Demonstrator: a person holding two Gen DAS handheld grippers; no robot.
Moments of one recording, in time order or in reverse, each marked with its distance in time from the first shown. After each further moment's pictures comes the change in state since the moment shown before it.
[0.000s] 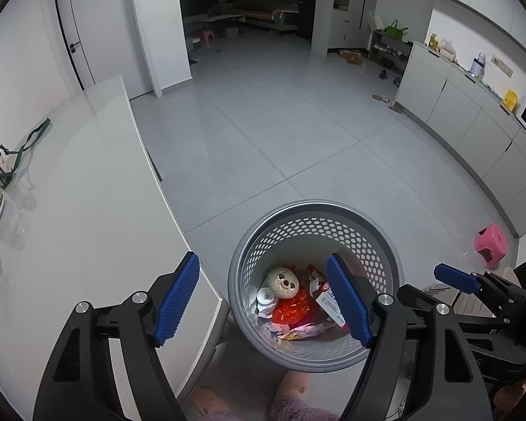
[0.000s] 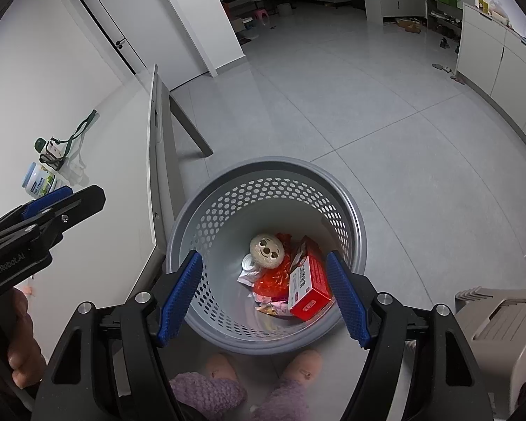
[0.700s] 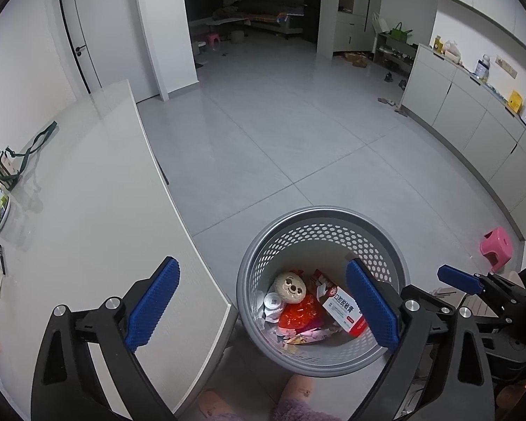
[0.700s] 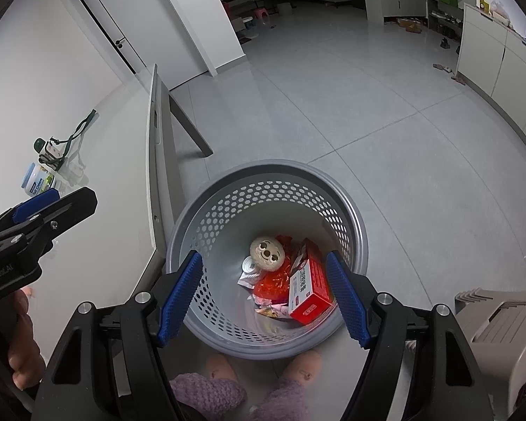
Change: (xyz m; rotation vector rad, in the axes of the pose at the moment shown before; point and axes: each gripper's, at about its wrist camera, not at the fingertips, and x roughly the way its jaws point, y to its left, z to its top) left arm -0.003 0.004 0.003 -0.002 -0.014 0.031; right arm 0.004 0.002 0.003 0.000 -0.002 0.001
